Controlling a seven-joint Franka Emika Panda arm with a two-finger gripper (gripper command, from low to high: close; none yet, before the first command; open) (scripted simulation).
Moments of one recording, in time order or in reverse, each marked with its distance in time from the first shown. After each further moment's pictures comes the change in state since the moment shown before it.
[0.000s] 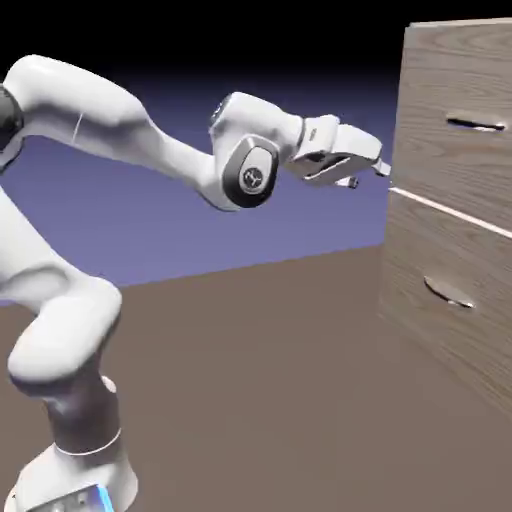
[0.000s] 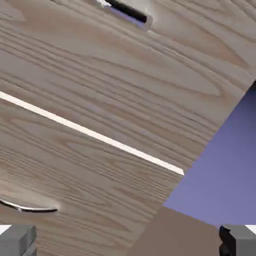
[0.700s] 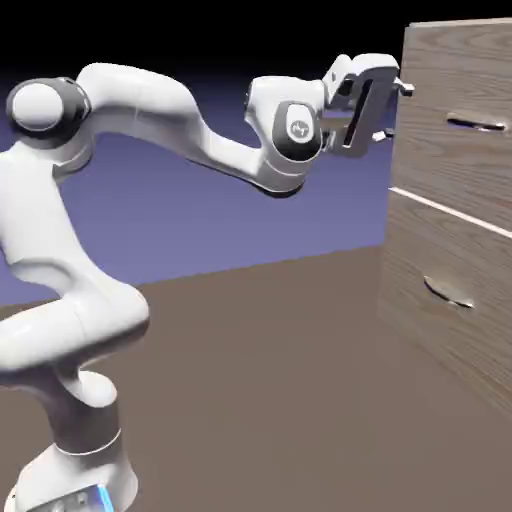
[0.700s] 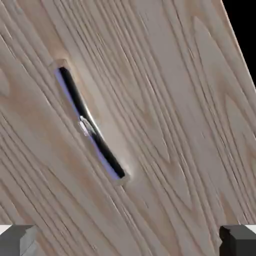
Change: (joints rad) arm -0.761 -0.004 0.662 0.389 -0.141 0.203 -0.210
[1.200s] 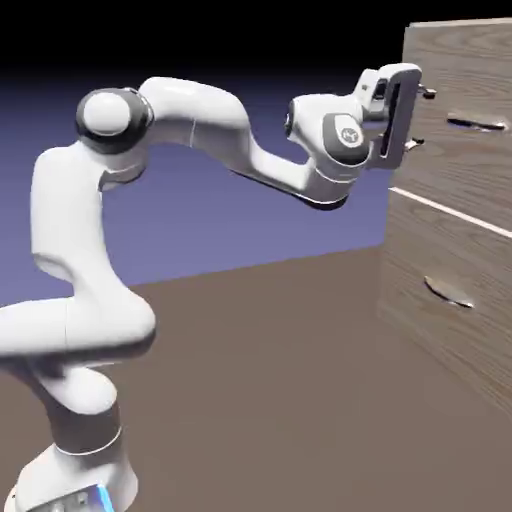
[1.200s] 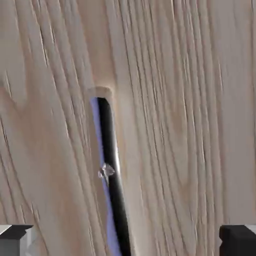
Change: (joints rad) arm -0.544 -0.003 0.473 0.278 -0.101 0.145 -0.150
